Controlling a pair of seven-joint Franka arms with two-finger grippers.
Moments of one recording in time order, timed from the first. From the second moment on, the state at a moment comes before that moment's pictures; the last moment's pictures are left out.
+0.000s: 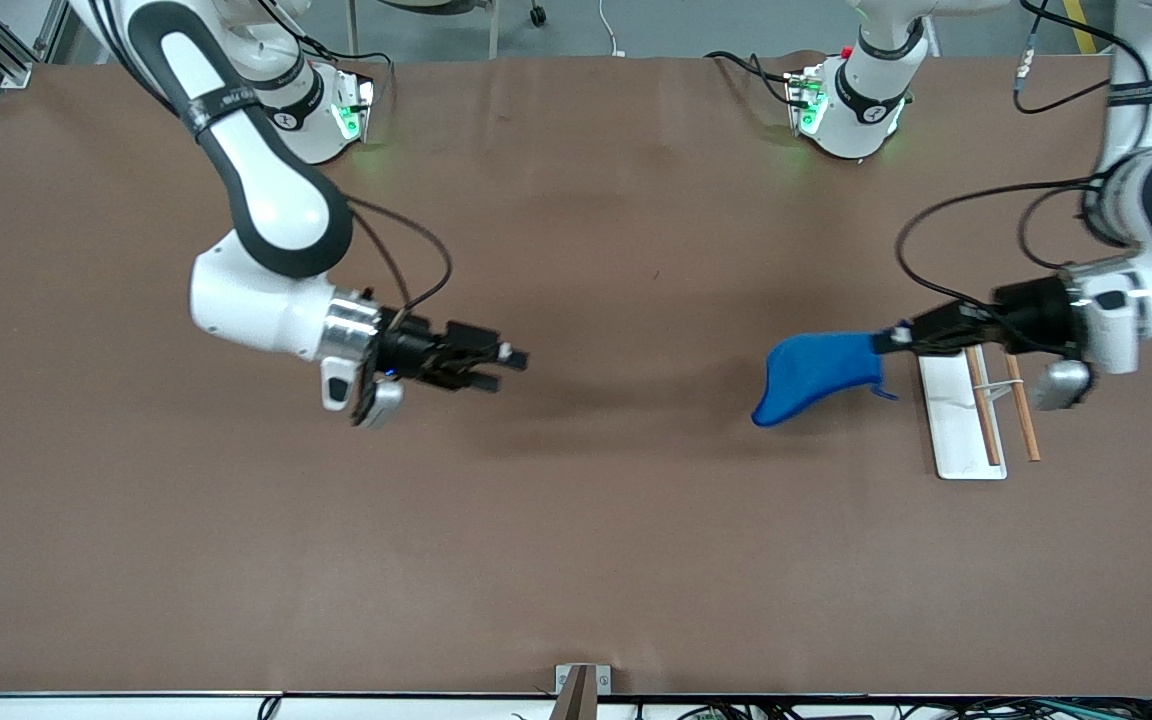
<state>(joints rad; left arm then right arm) -0.04 0.18 0.21 -1.87 -1.09 1.73 0.46 0.06 0.38 0.37 -1.83 1.16 2.40 -0.44</state>
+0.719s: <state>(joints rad) -0.02 0.41 0.60 -1.77 -0.97 1.73 0.65 0.05 0.35 0.03 -1.88 0.59 2.28 -0.45</state>
